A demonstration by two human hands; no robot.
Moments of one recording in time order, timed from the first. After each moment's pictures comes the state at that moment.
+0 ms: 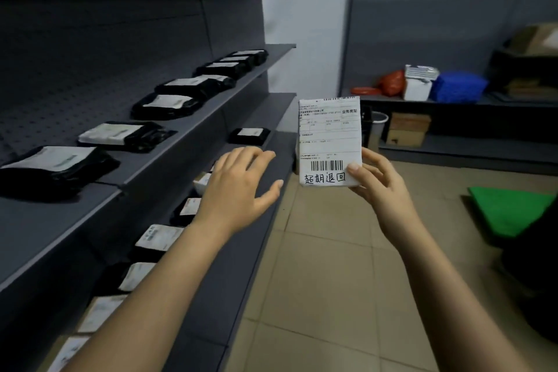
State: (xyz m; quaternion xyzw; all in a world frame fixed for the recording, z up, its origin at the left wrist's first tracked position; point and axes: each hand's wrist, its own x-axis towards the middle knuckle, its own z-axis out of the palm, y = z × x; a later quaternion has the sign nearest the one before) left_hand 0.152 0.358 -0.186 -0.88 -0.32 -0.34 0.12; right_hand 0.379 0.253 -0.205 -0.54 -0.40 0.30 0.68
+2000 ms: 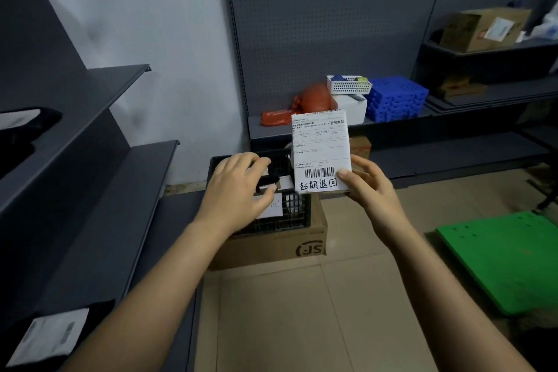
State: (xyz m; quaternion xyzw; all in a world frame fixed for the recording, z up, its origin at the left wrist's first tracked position) left_hand 0.852 1.101 -0.231 -0.94 -0.15 -0.29 0.04; right_hand 1.024 0.912 -0.258 -0.64 -0.27 0.19 0.69
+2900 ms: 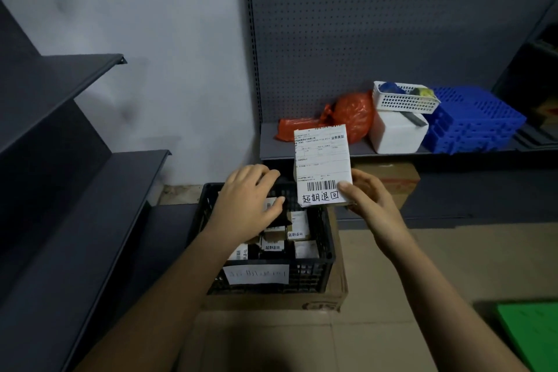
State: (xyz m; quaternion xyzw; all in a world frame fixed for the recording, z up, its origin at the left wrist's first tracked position) left_hand 1.135 1.373 -0.286 -0.95 -0.20 -0.23 -0.01; right_hand 1.315 1.205 -0.299 -0.67 -0.26 0.27 0.64
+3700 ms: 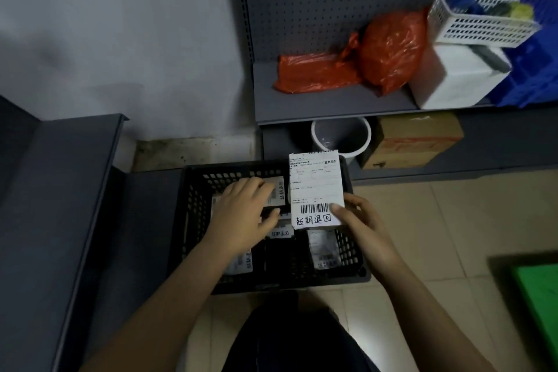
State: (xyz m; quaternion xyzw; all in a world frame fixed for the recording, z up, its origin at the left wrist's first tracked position) left_hand 1.221 1.561 -0.449 -0.97 -0.21 -0.06 -0.14; right_hand 1.376 1.374 -0.462 -0.70 -0.10 0.41 0.58
